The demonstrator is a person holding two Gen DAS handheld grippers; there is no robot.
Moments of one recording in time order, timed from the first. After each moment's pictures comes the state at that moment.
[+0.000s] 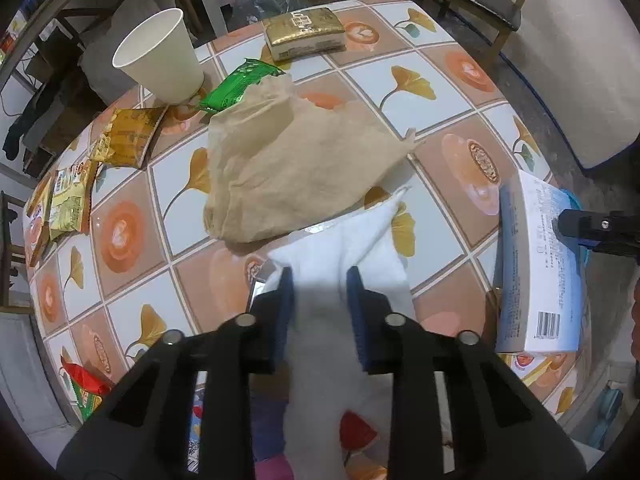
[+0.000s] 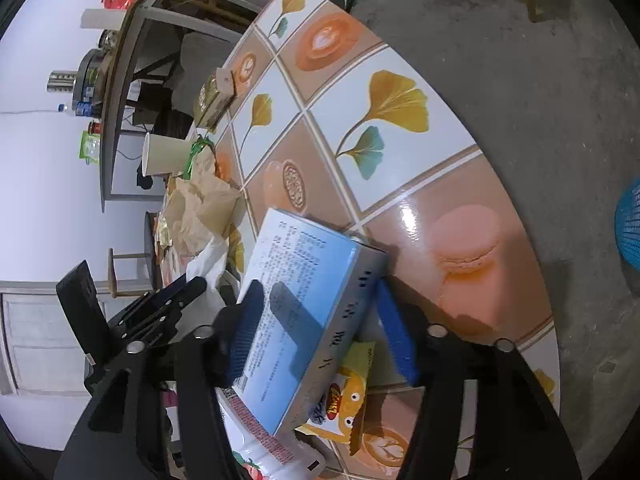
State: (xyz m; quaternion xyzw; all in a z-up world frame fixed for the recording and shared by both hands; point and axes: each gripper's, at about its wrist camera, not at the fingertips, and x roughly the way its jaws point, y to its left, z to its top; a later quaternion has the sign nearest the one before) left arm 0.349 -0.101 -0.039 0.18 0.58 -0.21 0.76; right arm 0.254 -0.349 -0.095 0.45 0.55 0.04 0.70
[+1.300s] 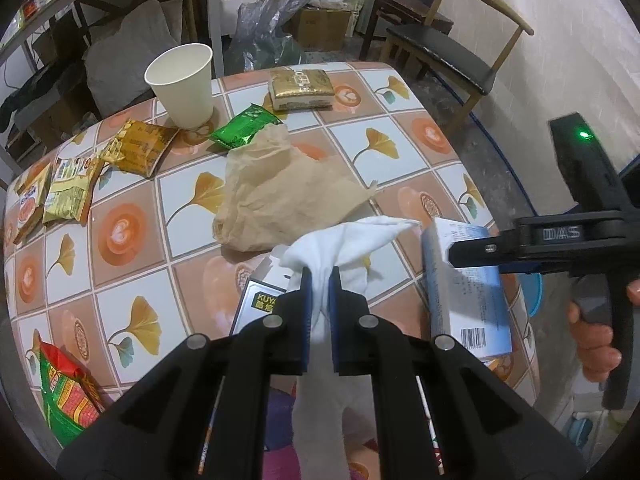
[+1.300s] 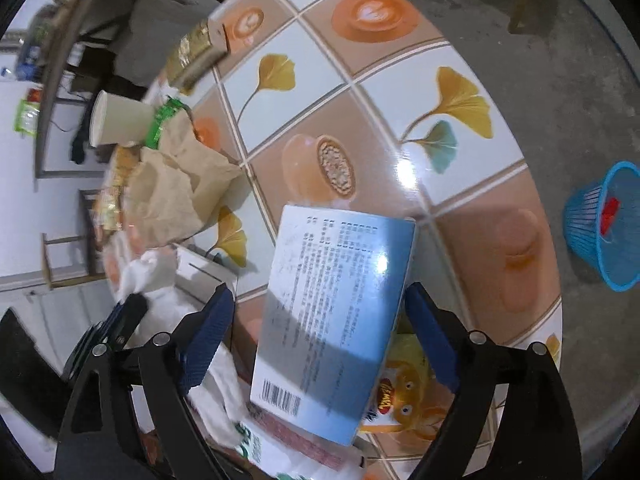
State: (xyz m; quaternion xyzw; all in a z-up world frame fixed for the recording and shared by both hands) left arm 0.334 -0.069 0.004 0.07 0.53 -0.26 0.80; right arm 0.317 -0.280 -0.069 0.34 0.65 -0.05 0.68
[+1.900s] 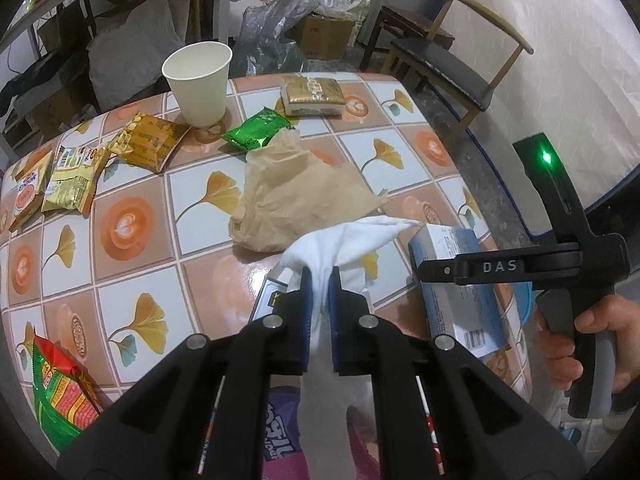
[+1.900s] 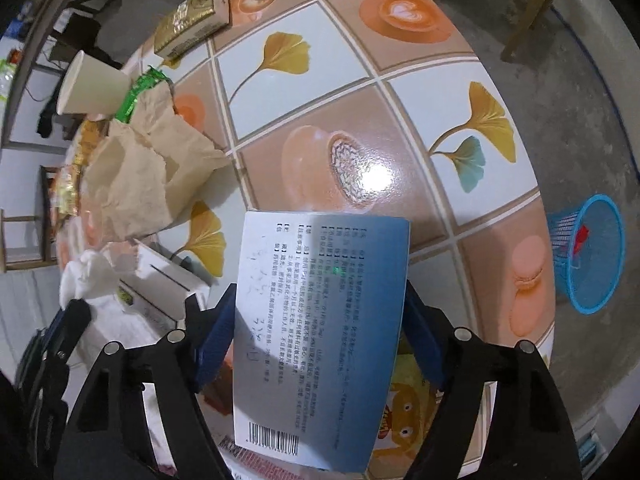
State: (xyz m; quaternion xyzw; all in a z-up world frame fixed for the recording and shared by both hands) left arm 0.338 -0.048 0.007 0.03 0.52 -0.27 0.81; right arm 0.331 -0.259 -0.078 0.27 0.67 -0.07 0.69
